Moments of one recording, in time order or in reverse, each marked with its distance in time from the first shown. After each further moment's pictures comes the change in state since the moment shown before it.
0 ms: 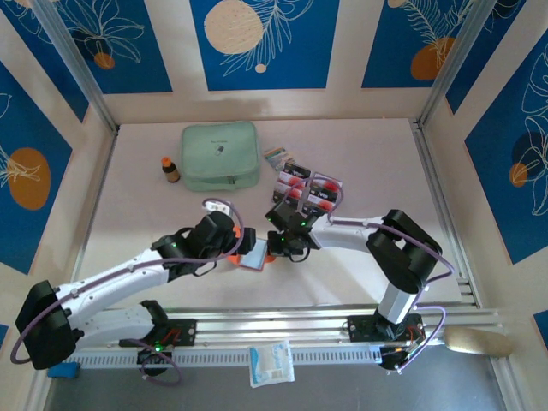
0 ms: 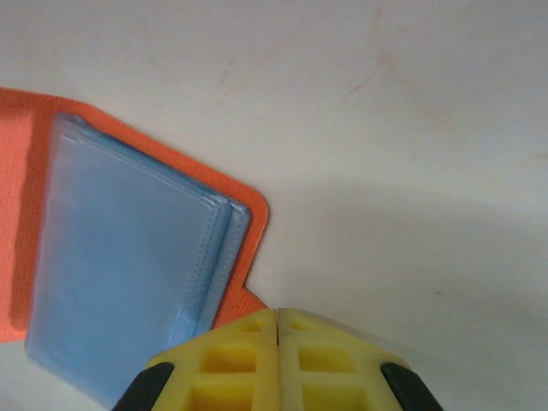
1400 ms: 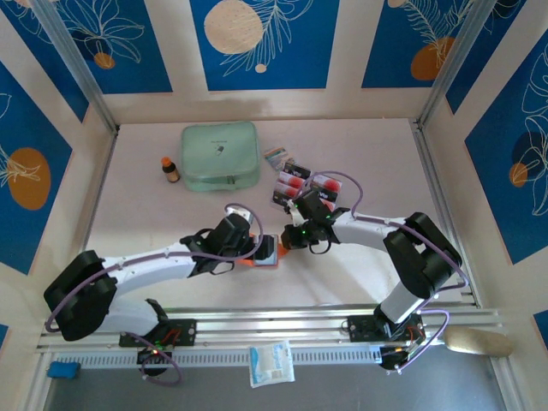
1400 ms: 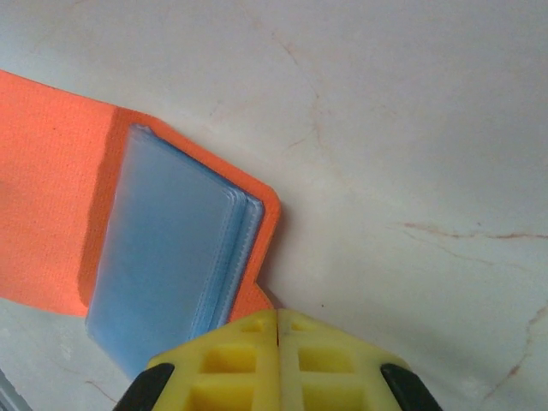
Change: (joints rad) left arm 0.000 0.245 -0.083 0.316 0.195 -0.030; right arm -0.185 -0.095 -0.119 0.103 -0.230 -0.320
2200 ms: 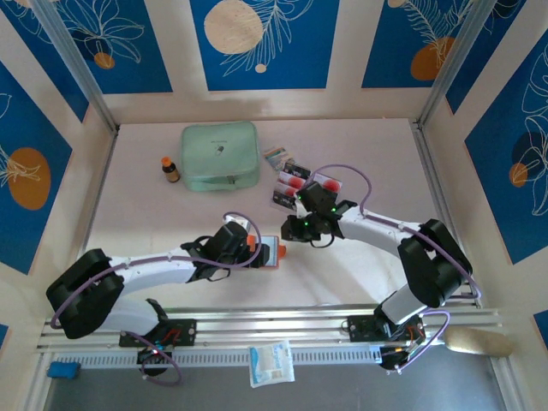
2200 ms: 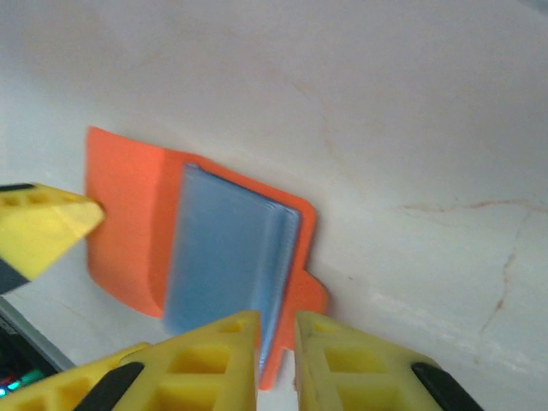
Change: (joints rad) left arm 0.000 0.019 -0.081 0.063 -0.009 0.031; right arm -0.016 -0.078 0.081 -0.126 -0.003 0.150
